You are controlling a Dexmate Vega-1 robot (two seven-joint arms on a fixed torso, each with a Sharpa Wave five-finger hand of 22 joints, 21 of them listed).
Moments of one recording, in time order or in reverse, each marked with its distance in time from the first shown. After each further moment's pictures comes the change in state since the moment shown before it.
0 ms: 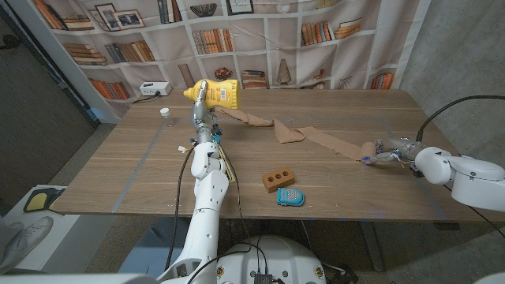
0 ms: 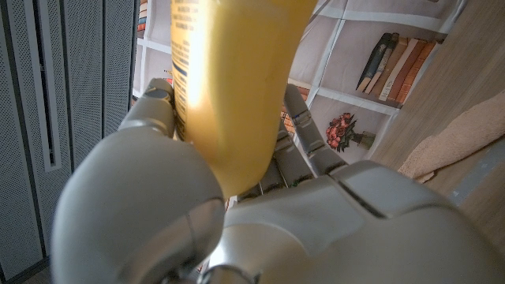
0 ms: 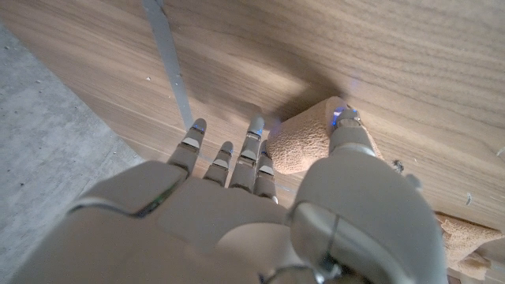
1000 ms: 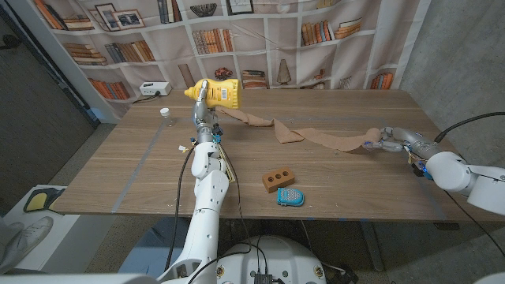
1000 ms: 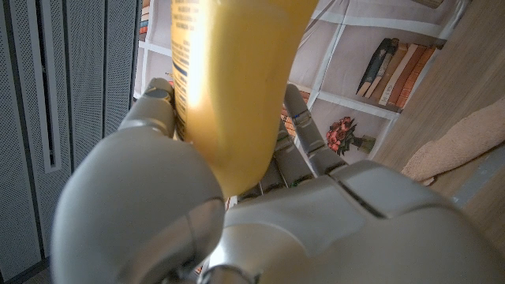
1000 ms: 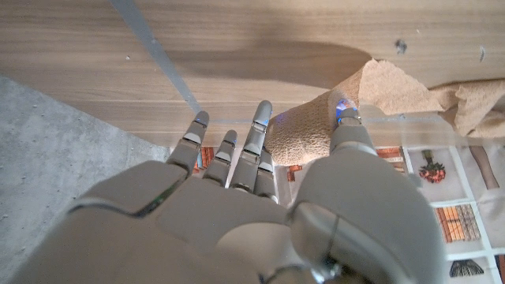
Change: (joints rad) left arm 0.001 -0.001 0.004 -0.003 -0.005 0.005 -0.005; left_hand 0.000 0.000 0.004 -0.004 -0.001 -0.004 0.004 0.014 -0.005 -0.002 0.002 0.004 -0.001 0.000 0.000 0.000 0.000 0.000 0.000 -0.001 0.000; right arm -0.333 0.059 0.377 0.028 0.312 0.225 -0.307; right_hand -0.003 0.017 0.012 0.004 0.027 0.068 0.047 0.066 0.055 0.144 -0.005 0.093 0.066 0.123 -0.005 0.019 0.007 0.072 0.000 0.004 0.000
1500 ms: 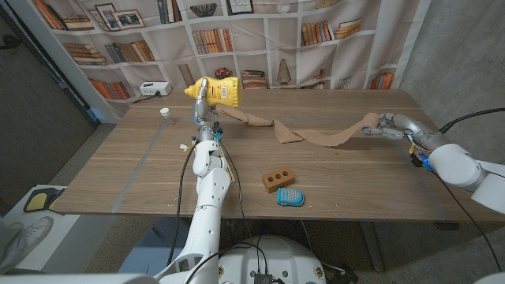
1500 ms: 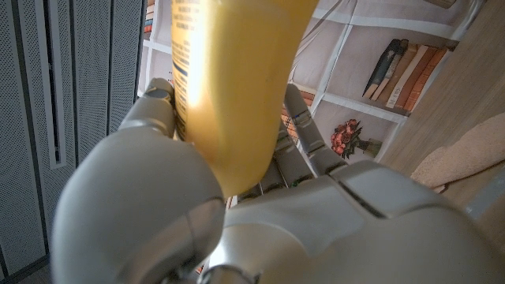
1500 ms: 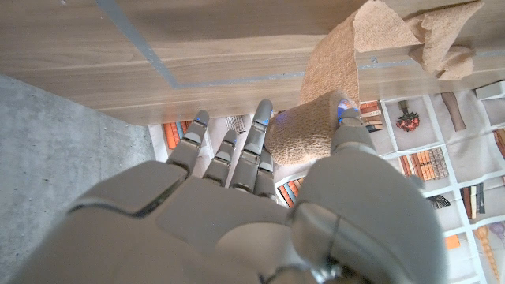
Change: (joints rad) left arm -0.035 -0.008 -0.009 0.043 -0.010 -0.026 -0.022; left_hand 0.000 0.000 0.000 0.000 0.000 -0.011 0.000 0.000 -0.003 -0.004 -0.001 -0.001 -0.010 0.000 0.000 -0.004 -0.005 -0.004 -0.004 0.000 0.000; right arm -0.060 0.120 0.153 -0.046 -0.069 0.071 0.077; right_hand -0.007 -0.007 0.000 0.000 0.000 0.000 0.000 0.024 0.012 0.000 0.000 0.003 0.010 0.000 0.000 -0.005 0.000 0.000 0.000 0.000 0.000
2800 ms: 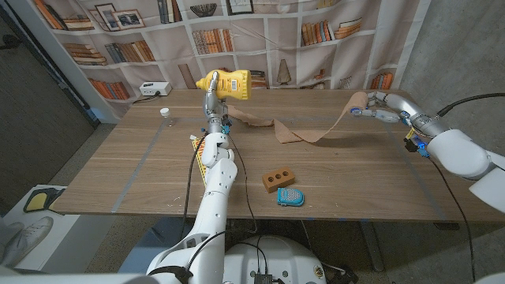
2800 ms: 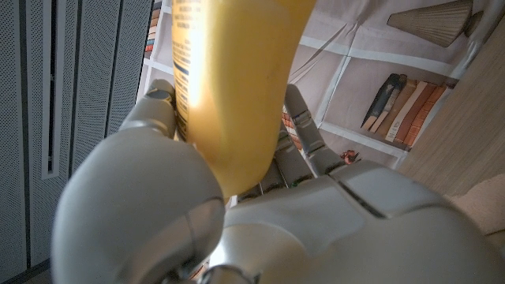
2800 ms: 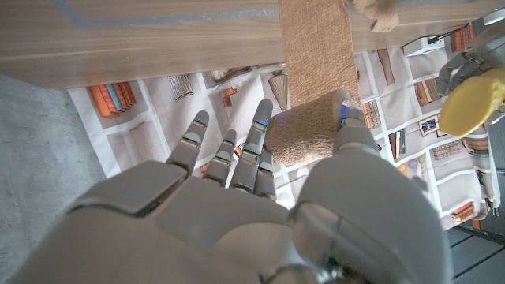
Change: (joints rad) left arm -0.111 -0.033 -0.009 0.150 0.006 -0.019 -0.083; left_hand -0.004 0.004 0.015 0.007 -0.003 -0.009 -0.009 0.007 -0.011 -0.012 0.006 0.004 -0.009 0.000 0.000 -0.011 -0.002 -0.002 -0.002 0.000 -0.002; right arm 0.054 0.216 0.109 -0.079 -0.133 0.164 0.179; right_hand -0.008 -0.015 0.000 0.000 0.000 -0.001 -0.001 0.036 0.021 0.000 0.000 0.008 0.019 0.010 0.001 -0.007 0.005 -0.004 0.004 -0.004 0.000
